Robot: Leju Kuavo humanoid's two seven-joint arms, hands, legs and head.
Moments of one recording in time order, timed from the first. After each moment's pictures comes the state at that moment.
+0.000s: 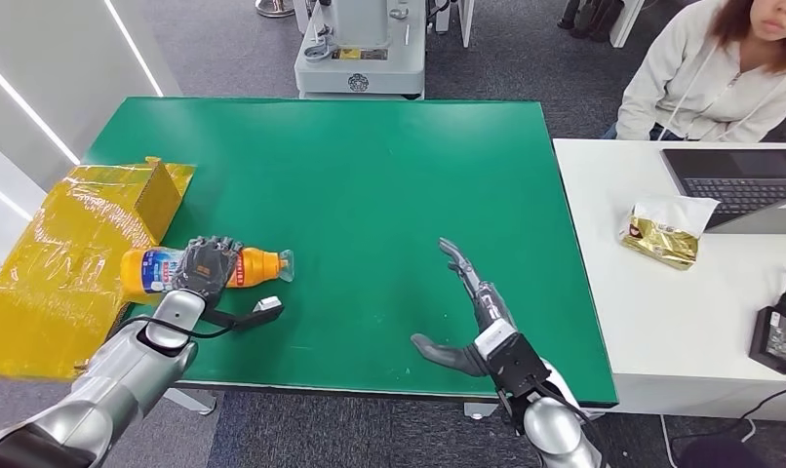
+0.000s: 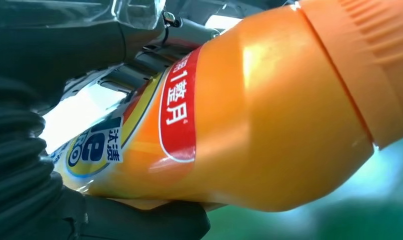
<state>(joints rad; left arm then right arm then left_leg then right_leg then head) -0.69 0.21 -0.64 -0.31 -1.51 0.43 0.08 -0.14 -0.03 0.43 -1.48 0.19 0.06 -0.38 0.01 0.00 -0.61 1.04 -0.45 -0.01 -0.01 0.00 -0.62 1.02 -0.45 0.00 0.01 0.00</state>
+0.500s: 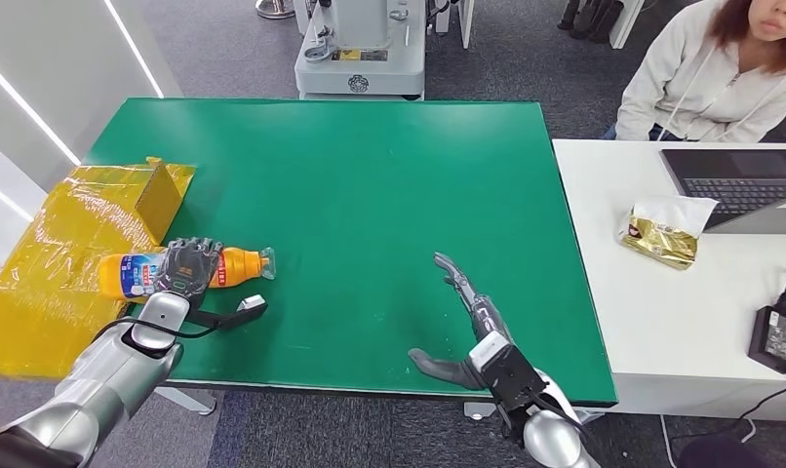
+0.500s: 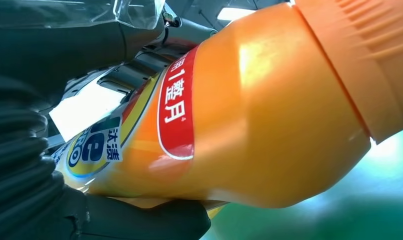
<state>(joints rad) -0.68 0.25 -0.64 -0.30 -1.51 0.38 0.12 -0.10 -0.03 0.43 -1.50 0.21 0.08 -0.36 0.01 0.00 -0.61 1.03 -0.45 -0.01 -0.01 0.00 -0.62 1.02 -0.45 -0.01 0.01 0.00</state>
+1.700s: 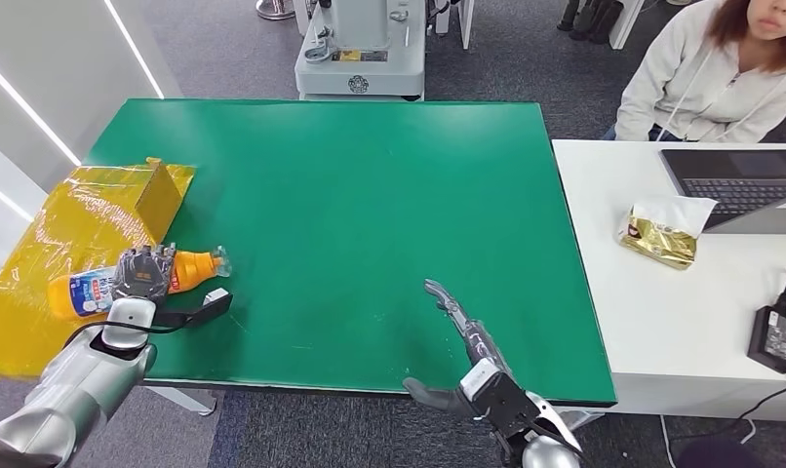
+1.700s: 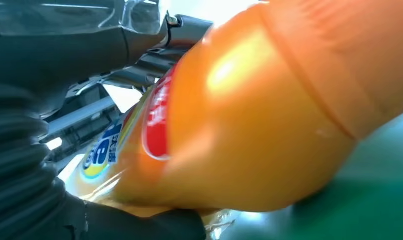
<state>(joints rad) -0.66 0.30 -0.51 -0.28 -1.49 0.30 0.20 -0.01 -0.02 0.43 -1.54 0.27 0.12 -0.35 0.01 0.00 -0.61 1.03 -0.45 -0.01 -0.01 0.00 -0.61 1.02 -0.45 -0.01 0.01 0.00</state>
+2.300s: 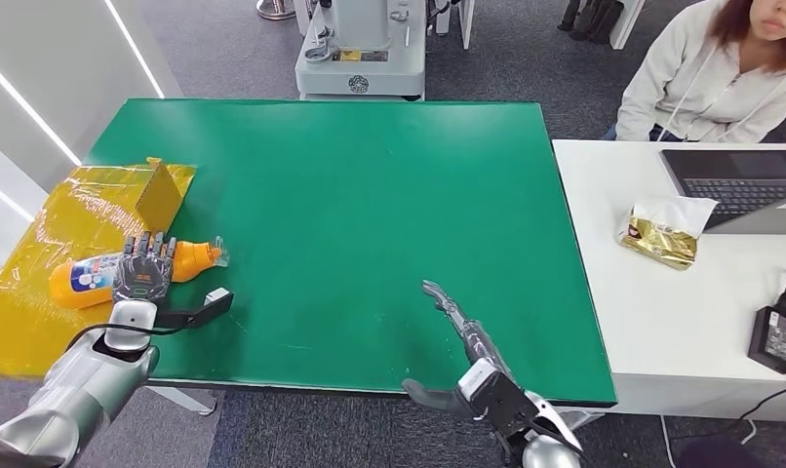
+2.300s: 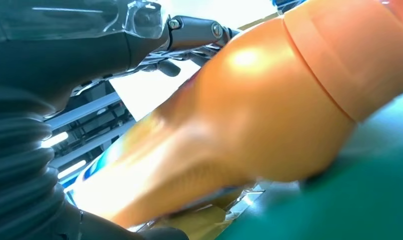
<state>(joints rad) -0.65 0.29 -0.49 -0.28 -1.50 0.30 0.22 -0.01 -0.02 0.43 -1.54 0.28 0.14 -0.34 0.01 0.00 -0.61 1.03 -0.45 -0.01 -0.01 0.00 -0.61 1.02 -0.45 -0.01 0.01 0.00</state>
